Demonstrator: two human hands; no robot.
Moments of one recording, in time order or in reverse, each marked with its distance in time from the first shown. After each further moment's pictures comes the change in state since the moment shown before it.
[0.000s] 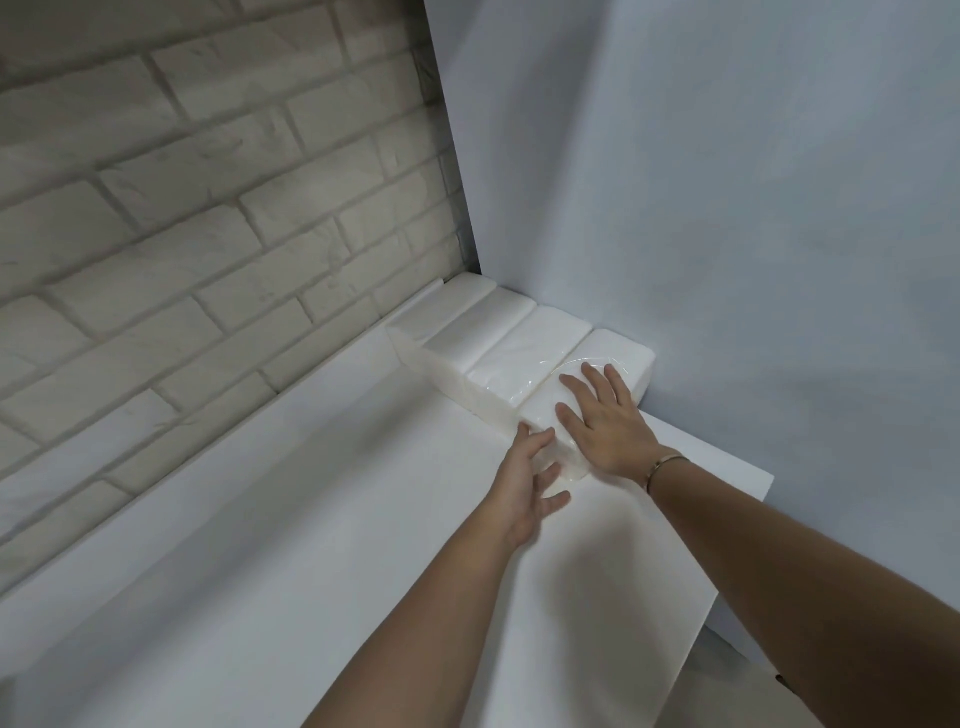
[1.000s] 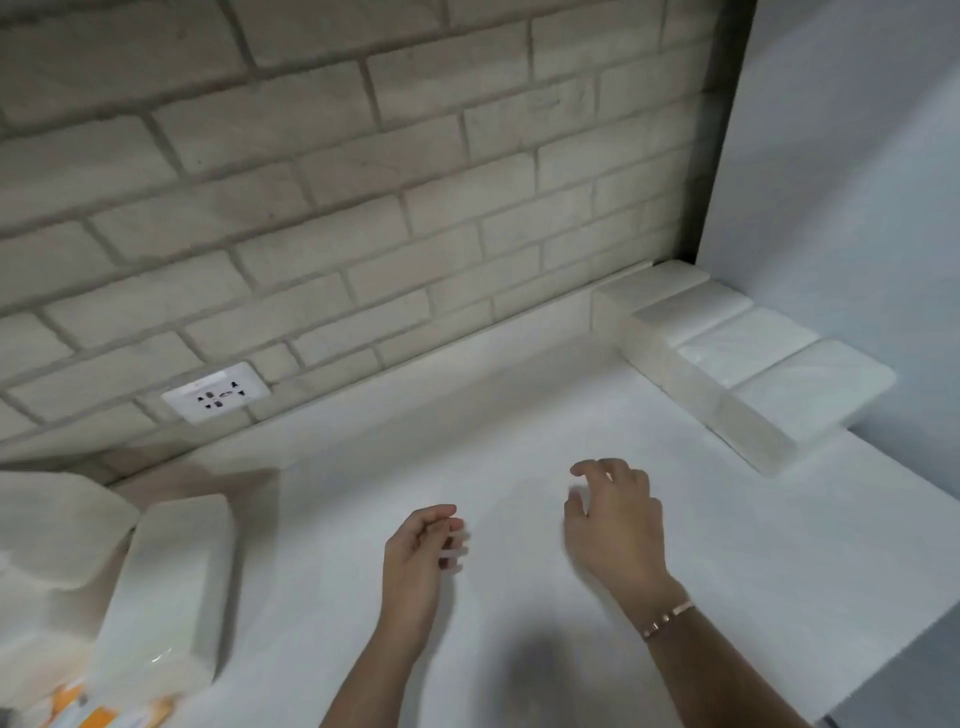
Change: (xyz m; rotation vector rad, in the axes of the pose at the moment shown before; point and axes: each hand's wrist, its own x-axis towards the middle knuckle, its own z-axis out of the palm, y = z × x) left_hand -0.222 -0.084 -0.253 0.012 0.696 0.470; right_hand -0.173 -0.237 0.074 0.073 0.066 -0.077
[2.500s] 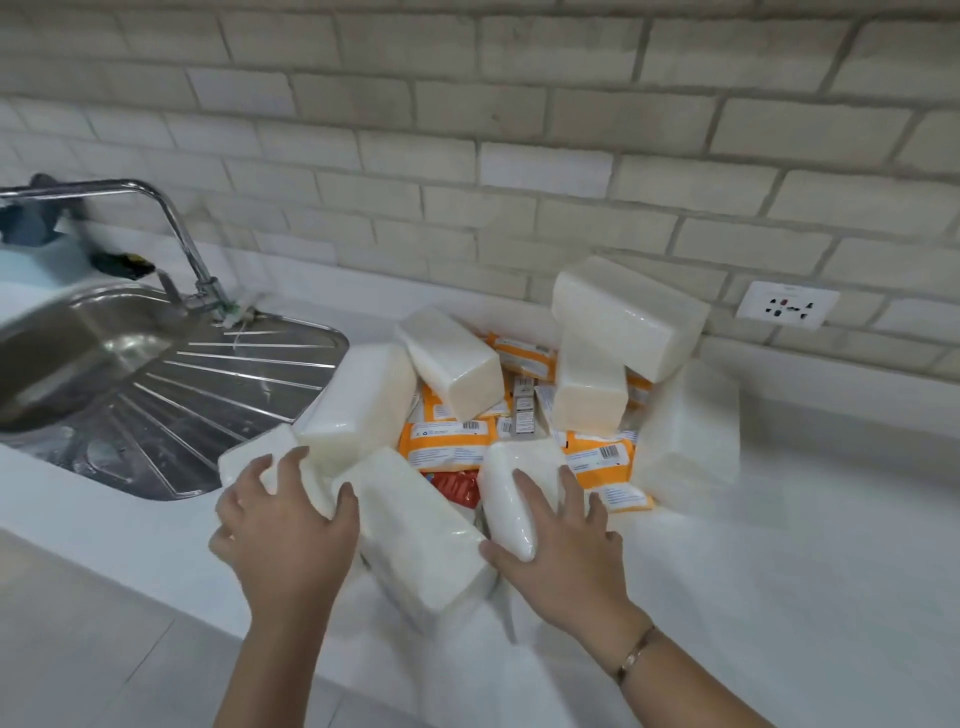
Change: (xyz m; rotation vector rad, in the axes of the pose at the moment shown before) left_hand -0.285 -0.051 -0.592 0.857 1.243 -0.173; right_hand -0.383 -0.426 0.194 -0.242 -0.727 -0.743
